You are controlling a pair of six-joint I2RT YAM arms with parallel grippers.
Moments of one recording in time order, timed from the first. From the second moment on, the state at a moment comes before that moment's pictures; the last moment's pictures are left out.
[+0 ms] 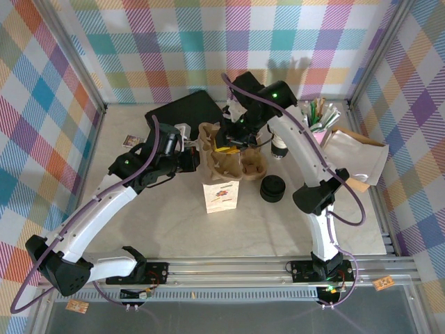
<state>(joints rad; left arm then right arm) -0.61 1.20 1.29 -0.78 0.04 -0.57 0.67 2.09 2.61 -1.69 -0.49 0.55</state>
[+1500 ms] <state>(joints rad) -0.61 1.20 1.28 -0.74 0.05 -0.52 0.69 2.07 2.49 -1.47 -0.30 0.70</state>
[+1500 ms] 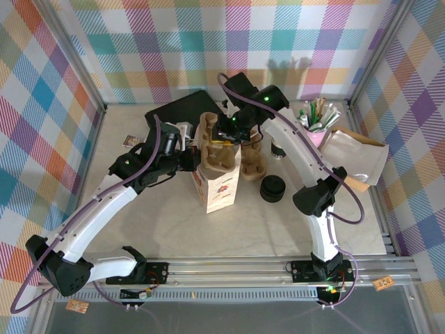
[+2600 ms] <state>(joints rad) -0.61 1.17 1.25 -0.73 0.02 -0.41 0.62 1.99 2.37 -1.31 -0.55 0.92</state>
